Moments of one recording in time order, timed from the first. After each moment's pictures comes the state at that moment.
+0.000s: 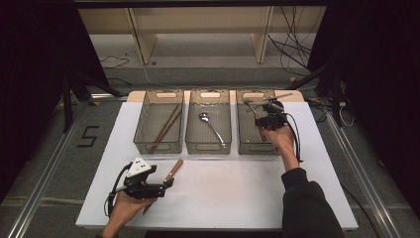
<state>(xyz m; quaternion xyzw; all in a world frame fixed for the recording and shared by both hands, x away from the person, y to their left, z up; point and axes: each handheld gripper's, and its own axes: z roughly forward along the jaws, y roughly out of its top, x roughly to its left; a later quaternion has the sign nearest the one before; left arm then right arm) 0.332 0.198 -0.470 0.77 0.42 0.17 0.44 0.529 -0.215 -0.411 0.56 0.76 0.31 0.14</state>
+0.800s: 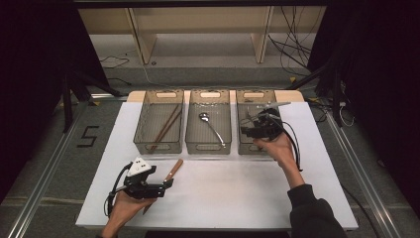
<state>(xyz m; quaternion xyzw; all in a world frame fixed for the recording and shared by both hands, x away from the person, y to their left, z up) 0.334 0.199 -0.471 0.78 0.43 0.17 0.43 0.481 -0.195 -0.399 0.45 0.79 0.38 0.15</state>
